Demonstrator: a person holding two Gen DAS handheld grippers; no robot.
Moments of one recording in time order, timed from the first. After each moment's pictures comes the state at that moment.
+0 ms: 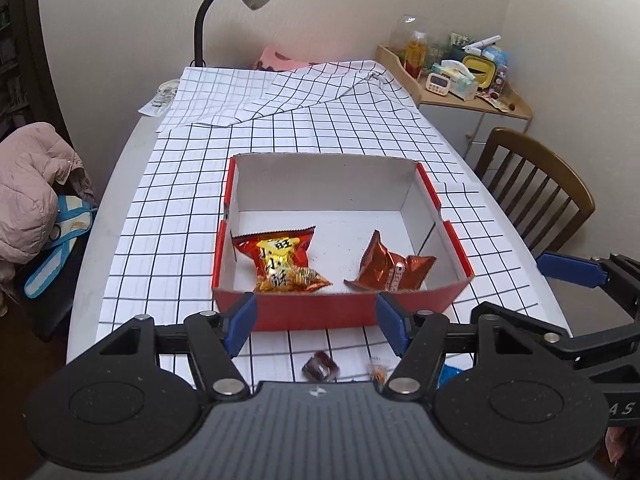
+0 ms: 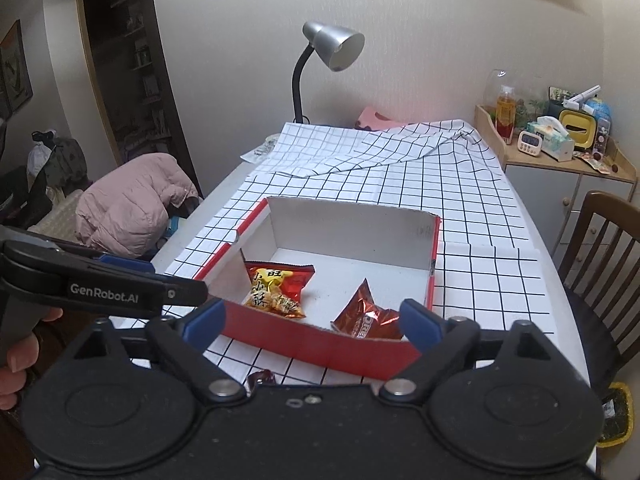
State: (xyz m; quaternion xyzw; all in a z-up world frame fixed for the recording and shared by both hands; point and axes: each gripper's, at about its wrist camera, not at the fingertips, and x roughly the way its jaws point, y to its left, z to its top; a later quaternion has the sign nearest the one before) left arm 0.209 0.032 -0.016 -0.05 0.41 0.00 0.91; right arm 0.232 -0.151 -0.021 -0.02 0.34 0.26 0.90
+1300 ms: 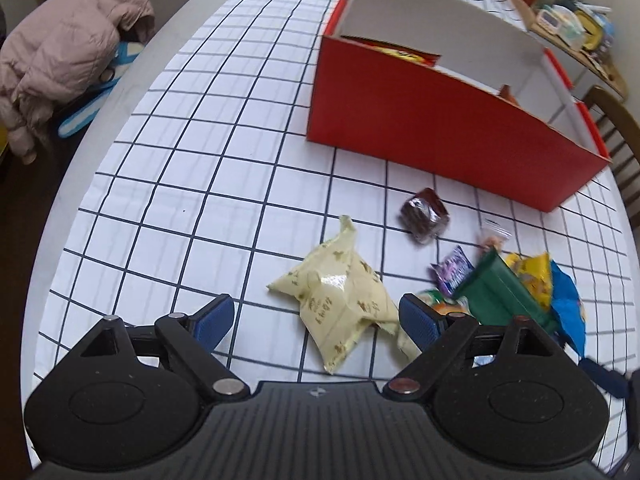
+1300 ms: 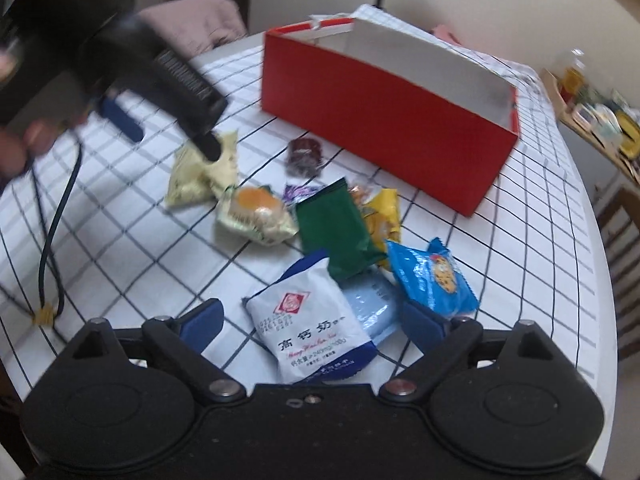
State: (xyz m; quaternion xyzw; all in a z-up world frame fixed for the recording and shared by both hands) left arm 0.171 0.067 -0.163 -0.14 0.53 0.12 0.83; right arm 0.126 -0.128 -0.168 -0.22 0.40 0.31 0.84
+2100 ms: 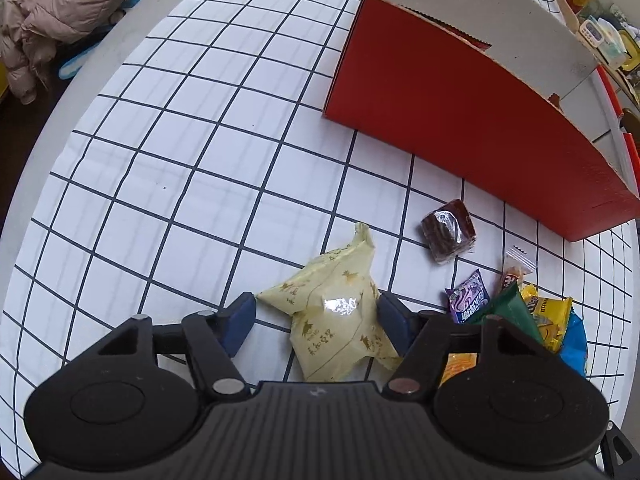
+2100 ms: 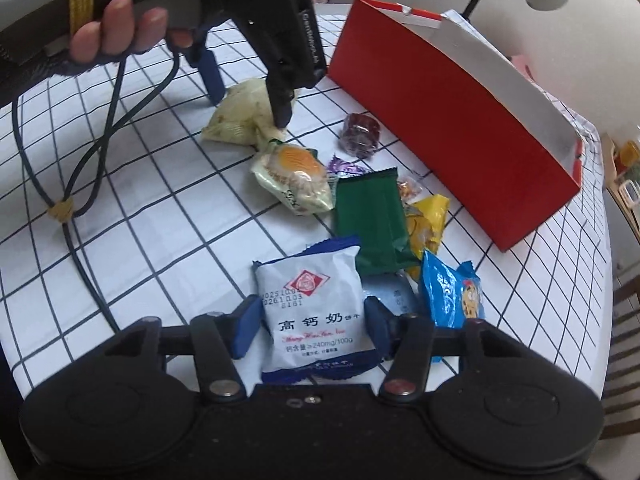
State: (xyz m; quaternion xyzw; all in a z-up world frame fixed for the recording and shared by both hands) left arm 0.200 0.081 -0.190 -0.20 0.57 0.14 0.79; right arm 0.124 -0.118 -0.183 -0.34 0.39 0.37 0.77
